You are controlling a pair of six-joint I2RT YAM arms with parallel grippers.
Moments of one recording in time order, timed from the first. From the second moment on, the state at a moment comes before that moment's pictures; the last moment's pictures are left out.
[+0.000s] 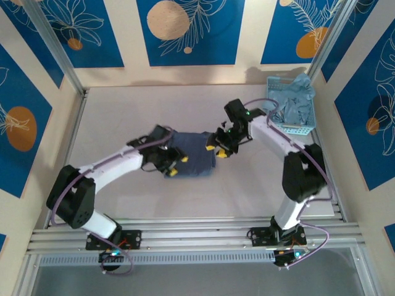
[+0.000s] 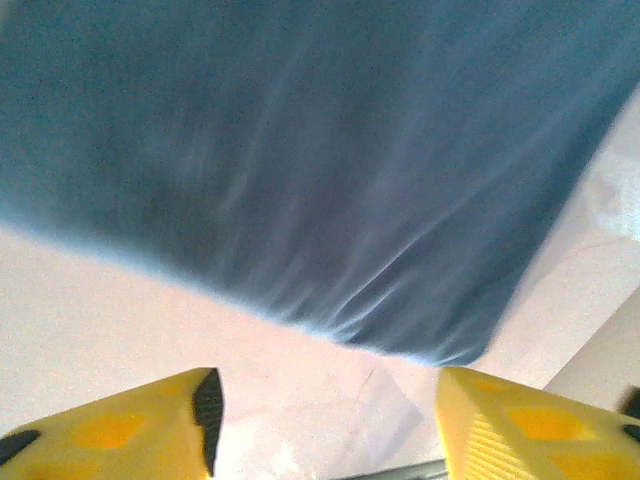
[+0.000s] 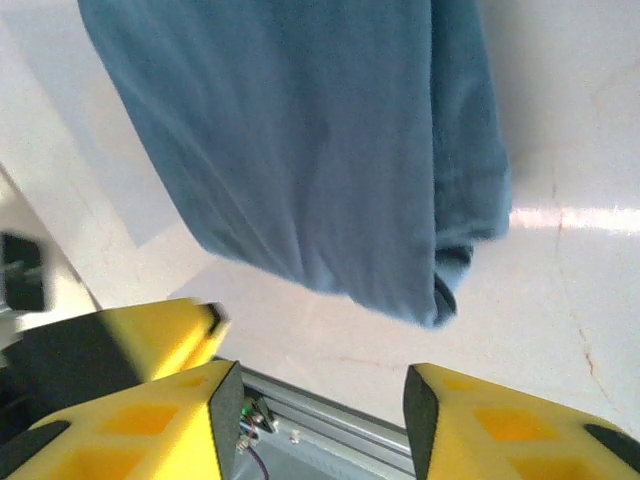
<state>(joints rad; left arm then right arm) -0.66 1.51 0.94 -0.48 0.30 -1.45 0.42 1.67 1.30 -0.91 -0.56 0.80</state>
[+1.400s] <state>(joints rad) -0.30 1.91 1.05 0.01 0.09 -1.89 0.25 1.36 1.01 -0.83 -0.63 0.86</state>
